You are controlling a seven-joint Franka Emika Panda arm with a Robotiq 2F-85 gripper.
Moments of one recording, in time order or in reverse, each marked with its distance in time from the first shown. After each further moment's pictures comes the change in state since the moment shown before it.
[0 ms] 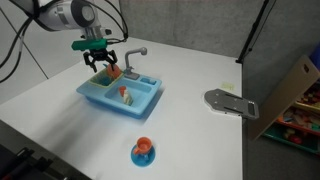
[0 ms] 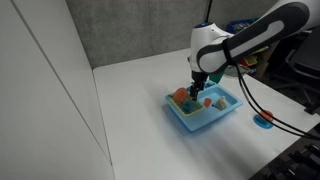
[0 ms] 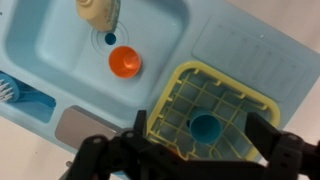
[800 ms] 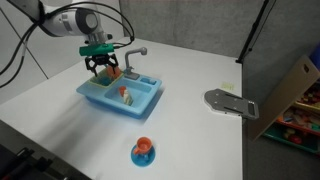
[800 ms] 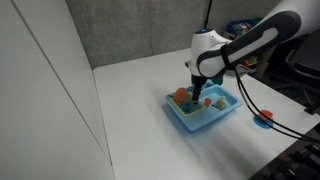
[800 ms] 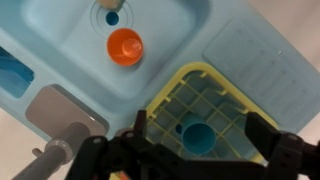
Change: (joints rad) arm -0.035 0.043 0.031 0.004 0.000 0.044 -0.230
